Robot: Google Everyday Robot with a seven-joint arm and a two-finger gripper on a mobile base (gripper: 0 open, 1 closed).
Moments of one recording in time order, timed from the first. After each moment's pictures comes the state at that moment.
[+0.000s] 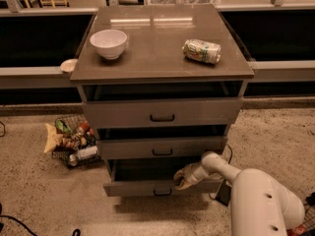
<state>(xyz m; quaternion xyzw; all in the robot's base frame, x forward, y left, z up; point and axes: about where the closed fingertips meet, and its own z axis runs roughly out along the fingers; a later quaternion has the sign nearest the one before) 0.635 -0.110 0.192 -0.77 0.56 0.14 0.29</state>
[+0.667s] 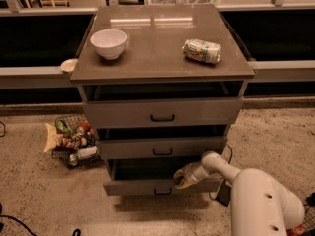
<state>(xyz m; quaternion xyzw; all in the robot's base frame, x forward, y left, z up) 0.635 -0.110 0.192 -0.77 0.56 0.14 0.29</state>
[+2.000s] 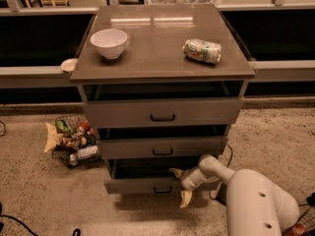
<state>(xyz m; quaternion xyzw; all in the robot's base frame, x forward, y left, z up) 0.596 -0.097 0.174 -0.76 0.56 0.20 0.27</state>
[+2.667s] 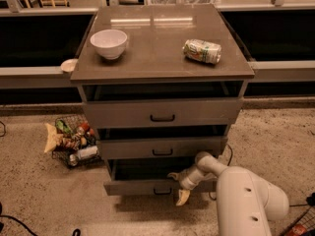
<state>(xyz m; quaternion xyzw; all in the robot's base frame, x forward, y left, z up) 0.586 -0.088 0.164 -0.76 0.56 0.25 0.22</state>
